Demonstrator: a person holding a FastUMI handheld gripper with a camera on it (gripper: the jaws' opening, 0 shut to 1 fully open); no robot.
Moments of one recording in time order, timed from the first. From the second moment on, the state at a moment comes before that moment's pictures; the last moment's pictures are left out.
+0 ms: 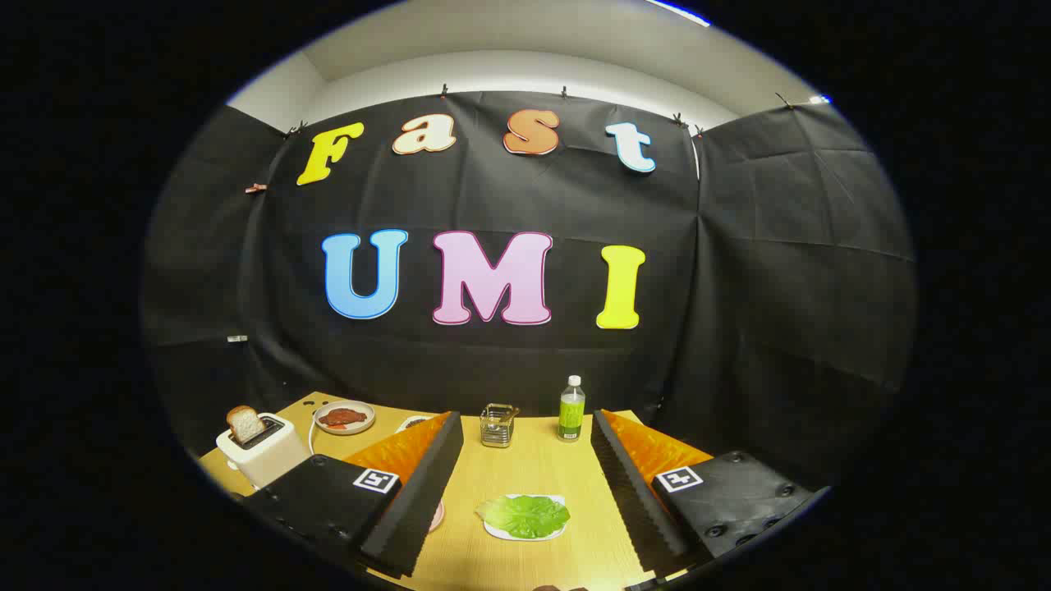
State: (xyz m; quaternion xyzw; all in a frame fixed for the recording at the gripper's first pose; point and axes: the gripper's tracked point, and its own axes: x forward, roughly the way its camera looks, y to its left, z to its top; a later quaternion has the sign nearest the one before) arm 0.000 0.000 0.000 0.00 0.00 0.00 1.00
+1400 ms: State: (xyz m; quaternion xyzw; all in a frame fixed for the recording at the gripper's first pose) arm 0.004 0.026 -0.037 -0.01 0.04 0.06 1.00
